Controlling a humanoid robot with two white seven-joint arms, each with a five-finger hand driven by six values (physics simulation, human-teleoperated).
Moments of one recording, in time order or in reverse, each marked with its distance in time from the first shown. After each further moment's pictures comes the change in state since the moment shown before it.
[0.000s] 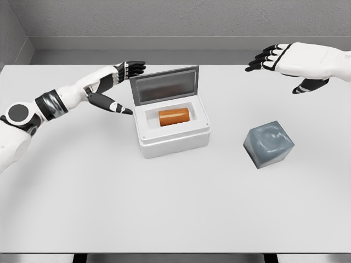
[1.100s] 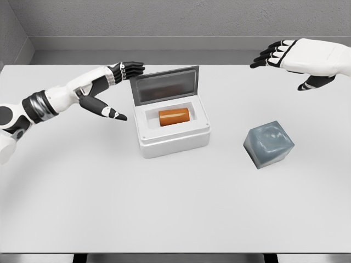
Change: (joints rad) left arm 0.035 0.129 -0.002 -0.230 0.050 -0.008 0.000; right arm -0.009 -0.018 -0.006 -0.002 0.001 0.000 0.000
